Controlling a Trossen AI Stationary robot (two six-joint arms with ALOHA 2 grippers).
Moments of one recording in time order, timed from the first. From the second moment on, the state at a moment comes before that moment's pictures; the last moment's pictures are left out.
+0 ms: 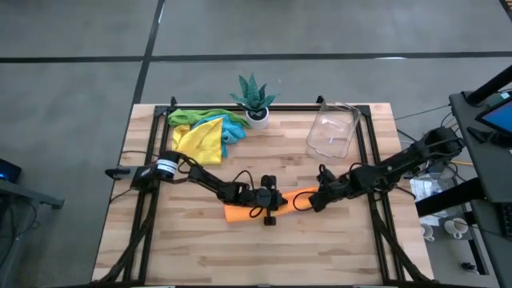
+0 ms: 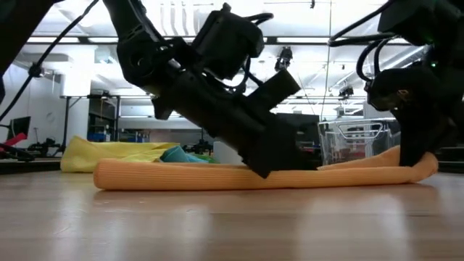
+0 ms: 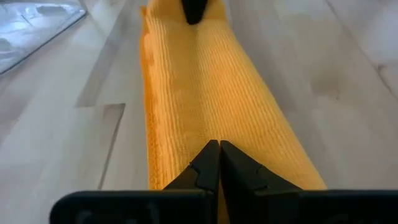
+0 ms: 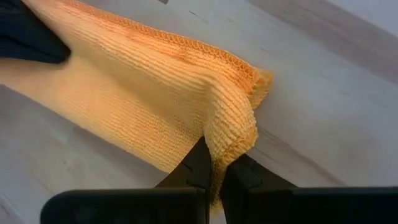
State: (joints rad) left arm -0.19 2.19 1.17 0.52 -0.22 0.01; right arm 0.34 1.26 0.52 -0.46 0.16 1.31
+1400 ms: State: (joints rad) left arm -0.19 2.20 1.27 0.57 -0.22 0.07; right arm 0.33 1.27 0.73 -0.72 0.20 1.26
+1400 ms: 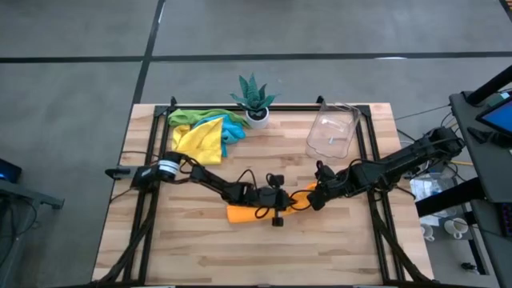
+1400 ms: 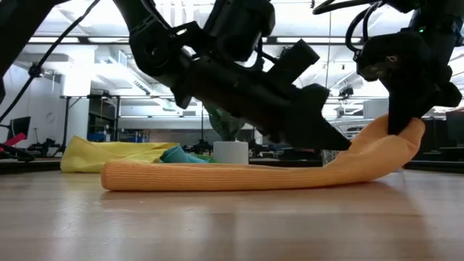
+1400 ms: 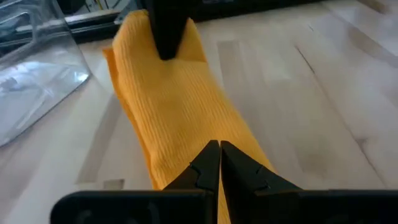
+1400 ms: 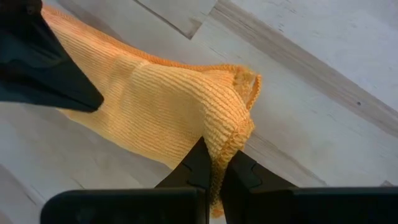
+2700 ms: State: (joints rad) left arm -0.15 2.39 1.43 0.59 -0.21 0.06; right arm 0.33 1.39 0.71 -0.53 0.20 1.24
